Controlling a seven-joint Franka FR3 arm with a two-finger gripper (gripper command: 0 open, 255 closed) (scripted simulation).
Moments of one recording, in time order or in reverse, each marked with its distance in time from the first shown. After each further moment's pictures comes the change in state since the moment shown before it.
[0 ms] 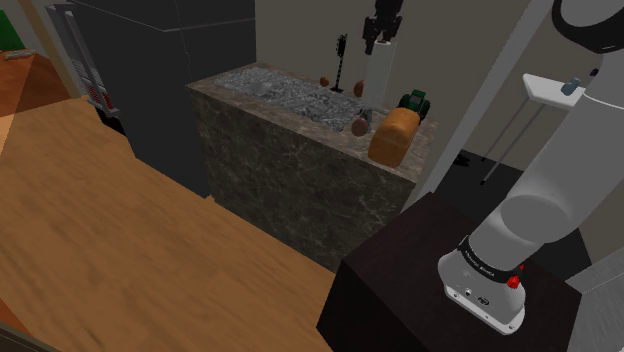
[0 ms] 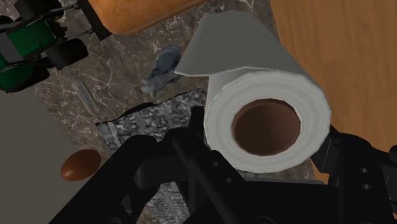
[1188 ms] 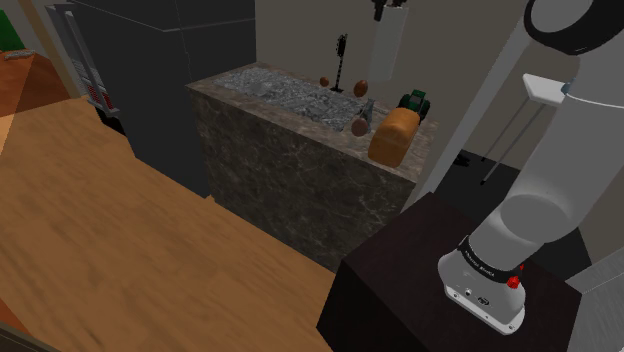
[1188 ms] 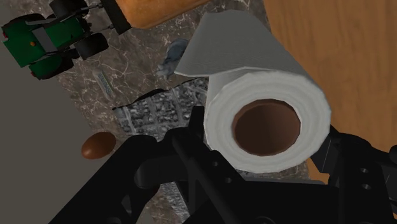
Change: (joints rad) arm -0.012 0.098 -0.005 0.382 0.017 -0.284 -0.020
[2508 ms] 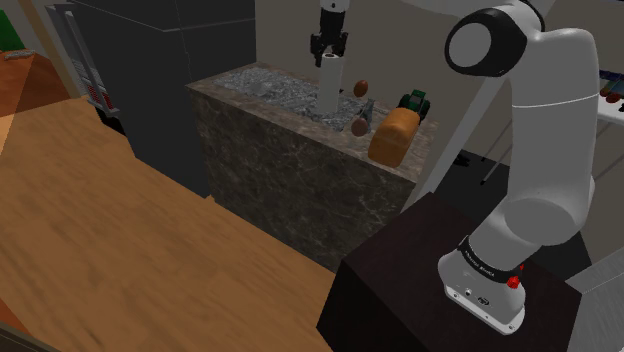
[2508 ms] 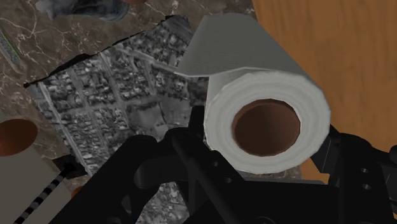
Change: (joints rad) arm 0.090 0.367 0.057 0.114 0.014 0.244 0.162
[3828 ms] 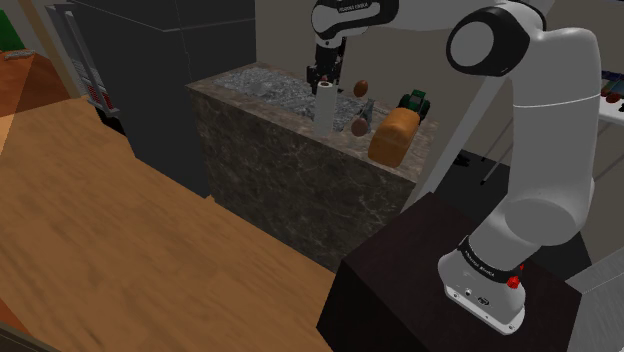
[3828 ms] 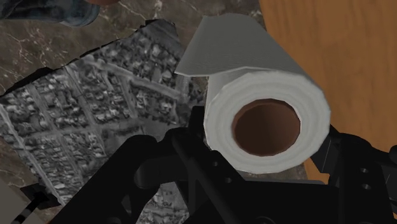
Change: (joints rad) arm 0.009 -0.010 0.002 -0.272 -0.002 0.262 0.010
